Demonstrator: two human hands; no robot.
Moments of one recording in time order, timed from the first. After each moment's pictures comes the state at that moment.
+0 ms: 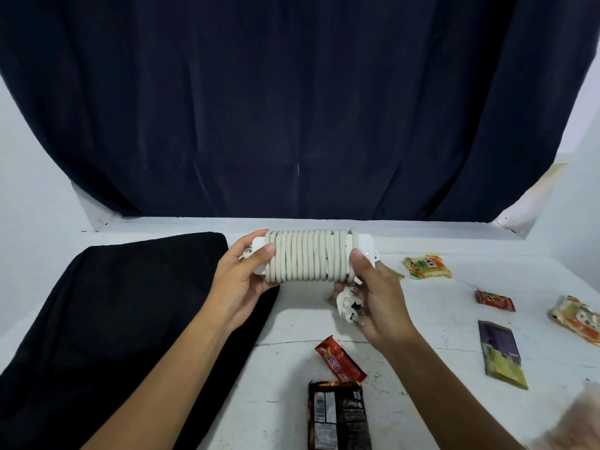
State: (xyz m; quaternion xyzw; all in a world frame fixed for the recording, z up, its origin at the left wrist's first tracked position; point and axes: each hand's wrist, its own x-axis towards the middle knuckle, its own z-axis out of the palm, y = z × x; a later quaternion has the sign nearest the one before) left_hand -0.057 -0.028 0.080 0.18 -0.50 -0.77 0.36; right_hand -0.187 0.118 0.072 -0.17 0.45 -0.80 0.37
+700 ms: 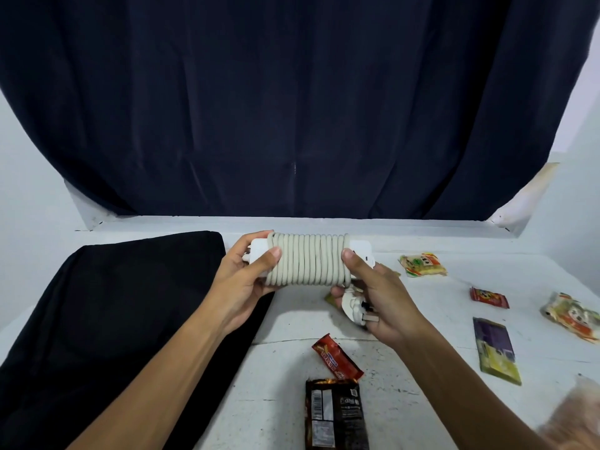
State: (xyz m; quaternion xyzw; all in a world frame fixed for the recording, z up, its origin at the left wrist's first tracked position) left_hand -0.055 -0.021 0.083 0.16 -0.53 -0.76 0.33; right_hand -0.197 0.127 0.081 -0.18 0.49 -0.74 0.43
